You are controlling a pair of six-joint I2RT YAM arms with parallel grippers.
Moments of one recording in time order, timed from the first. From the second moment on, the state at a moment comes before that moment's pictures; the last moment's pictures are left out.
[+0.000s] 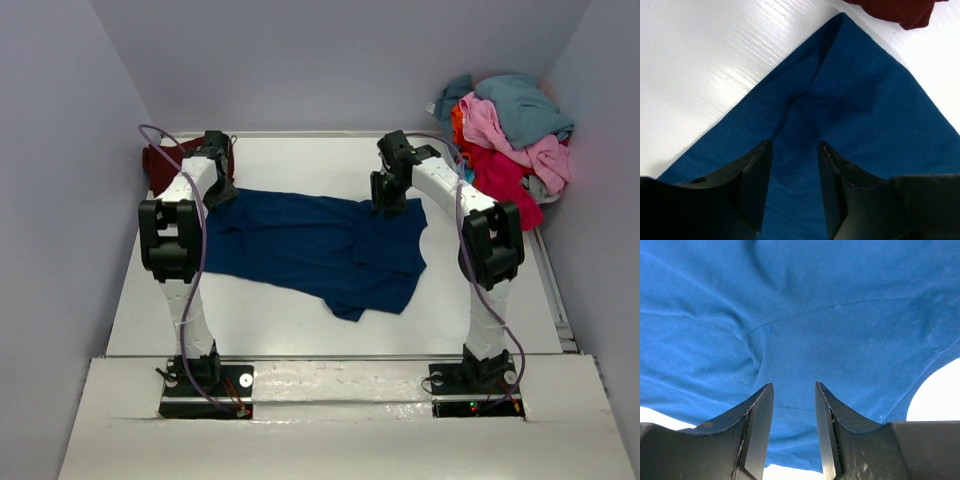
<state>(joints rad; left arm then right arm) -0.04 2.07 1.68 -0.81 -0.30 -0.63 0.38 2.05 1.78 -0.93 -0.09 0.39</state>
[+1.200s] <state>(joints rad) -0.05 2.33 1.98 -0.89 -0.24 -0.56 0.32 2.01 1.51 -0.82 -0.11 0.51</state>
